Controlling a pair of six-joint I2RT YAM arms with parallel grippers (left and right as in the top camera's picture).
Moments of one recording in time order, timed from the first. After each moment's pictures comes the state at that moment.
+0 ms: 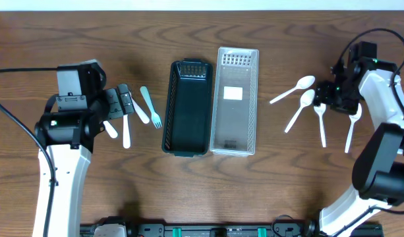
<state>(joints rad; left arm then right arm) 0.04 1.22 1.18 -0.89 -0.04 -0.20 -0.22 1.91 1.41 -0.99 -0.07 0.06</state>
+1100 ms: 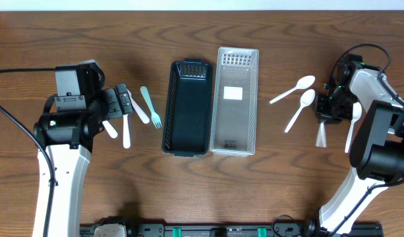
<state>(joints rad) 0.04 1.22 1.18 -0.89 -0.04 -0.20 -0.23 2.07 1.41 -1.00 0.00 0.06</state>
